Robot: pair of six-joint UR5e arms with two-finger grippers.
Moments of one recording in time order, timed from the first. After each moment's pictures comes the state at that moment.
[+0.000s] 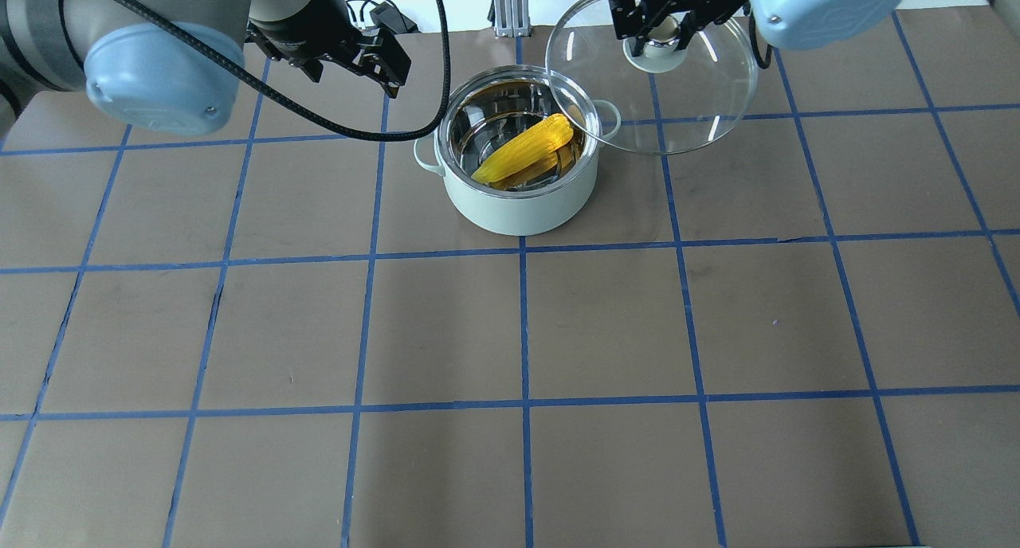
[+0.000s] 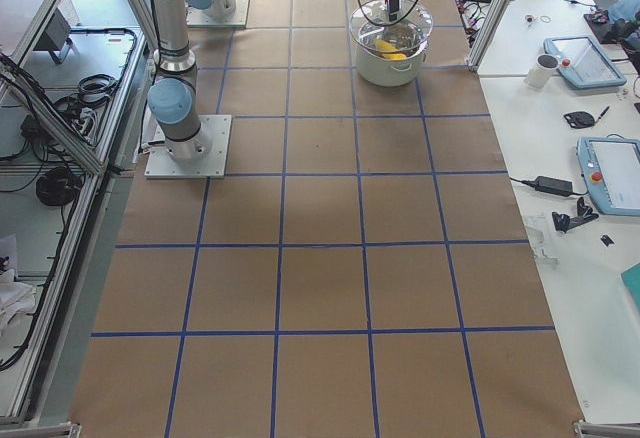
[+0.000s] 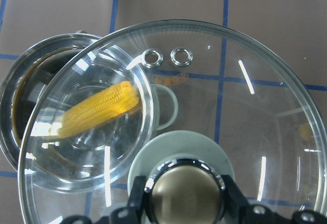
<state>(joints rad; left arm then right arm) -1.68 -1.72 -1.50 -1.21 1.56 0.17 1.70 -1.35 1.36 -1.85 -1.58 0.01</state>
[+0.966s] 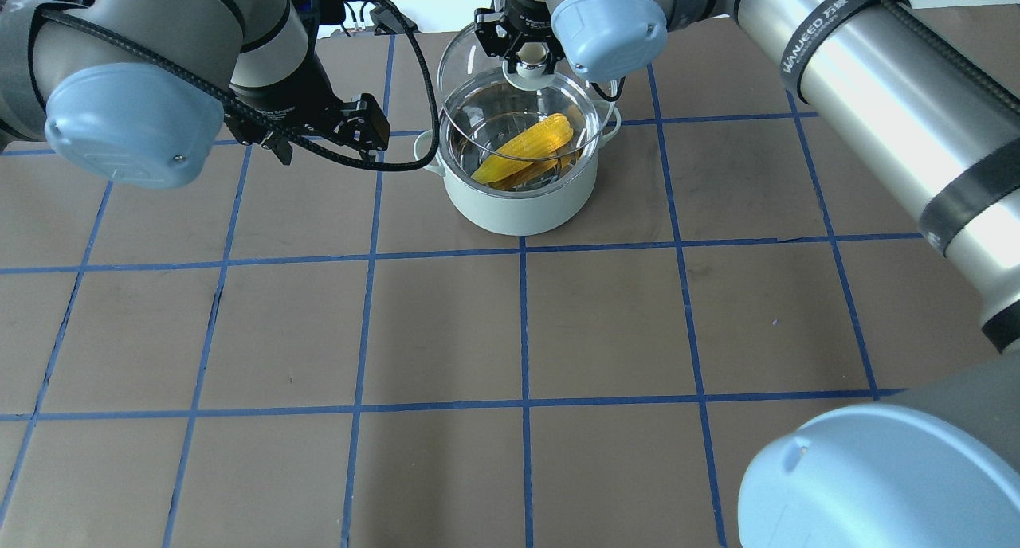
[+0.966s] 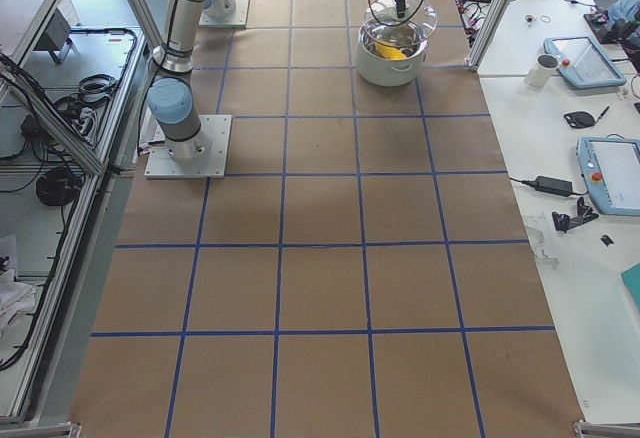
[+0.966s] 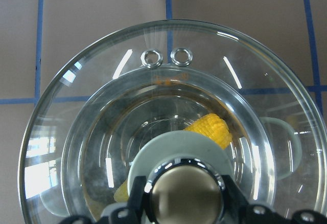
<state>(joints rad) -1.68 -1.64 -1.60 -1.37 1.63 -0.03 1.86 -1.09 1.22 -1.99 -1.57 0.32</state>
